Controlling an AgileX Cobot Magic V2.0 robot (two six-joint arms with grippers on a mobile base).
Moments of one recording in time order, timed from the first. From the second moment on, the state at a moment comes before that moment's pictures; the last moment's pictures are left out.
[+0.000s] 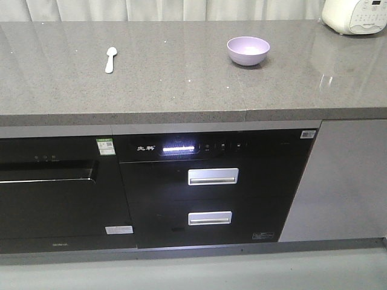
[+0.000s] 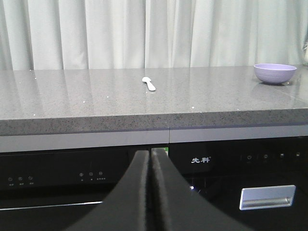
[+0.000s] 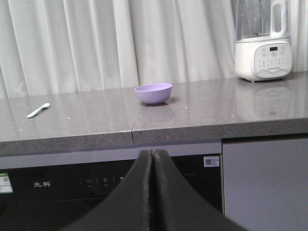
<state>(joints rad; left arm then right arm) -0.02 -0.01 0.03 -0.02 0.07 -0.05 0.06 -0.01 0.03 -0.02 -0.01 0.13</state>
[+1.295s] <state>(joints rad) -0.02 -0.01 0.03 -0.02 0.07 -0.05 0.06 -0.01 0.03 -0.02 -0.01 0.13</state>
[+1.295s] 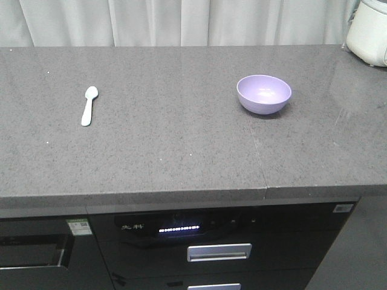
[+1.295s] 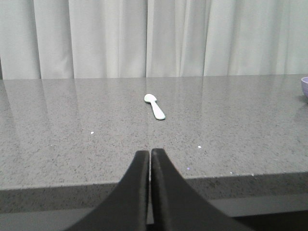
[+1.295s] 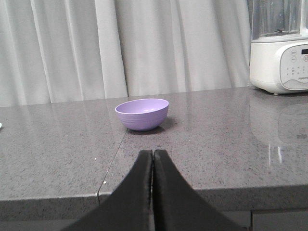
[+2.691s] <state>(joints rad) -0.02 -0.01 0.03 -0.02 0.07 -0.05 0.06 -0.01 0.03 -0.02 -0.01 0.13</state>
